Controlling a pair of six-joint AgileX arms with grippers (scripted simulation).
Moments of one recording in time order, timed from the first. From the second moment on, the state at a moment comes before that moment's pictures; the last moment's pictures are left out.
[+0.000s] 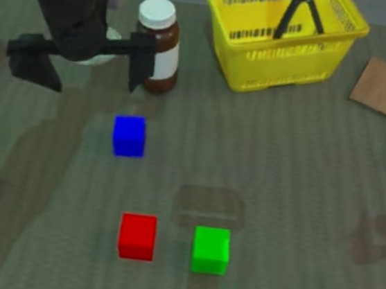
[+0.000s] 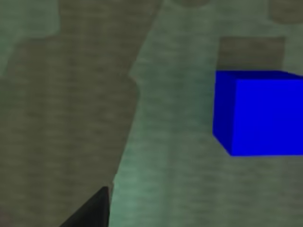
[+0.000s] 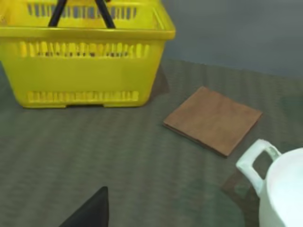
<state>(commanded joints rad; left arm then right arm) -0.35 1.97 1.69 -1.12 0.00 -0.41 0.11 0.27 0.21 -0.17 -0.03 -0.10</state>
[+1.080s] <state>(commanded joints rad) -0.40 2.30 1.84 -1.11 0.00 -0.47 0.01 0.00 0.00 0.00 0.00 0.00</state>
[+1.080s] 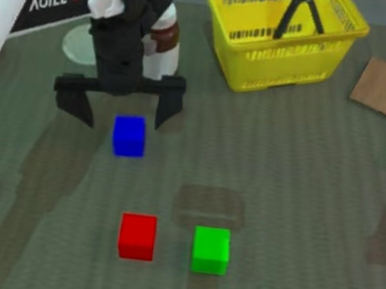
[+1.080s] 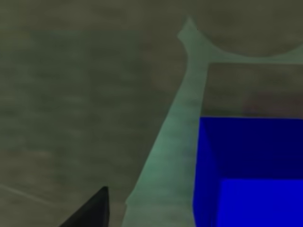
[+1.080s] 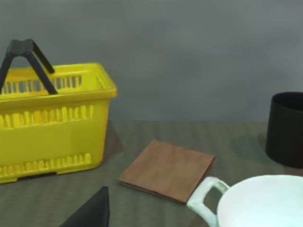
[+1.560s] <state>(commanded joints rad) -0.40 2.33 1.76 -1.00 0.00 -0.47 0.01 0.00 0.00 0.00 0.00 0.00</state>
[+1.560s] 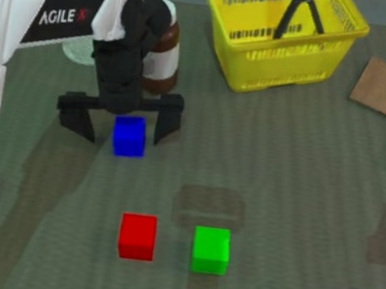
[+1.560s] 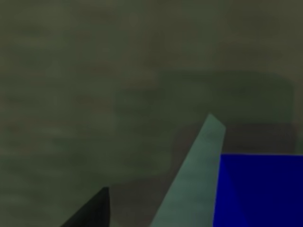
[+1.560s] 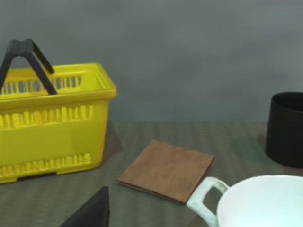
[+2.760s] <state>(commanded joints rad) -0.40 2.33 1.76 -1.00 0.00 -0.47 0.01 0.00 0.00 0.00 0.00 0.00</state>
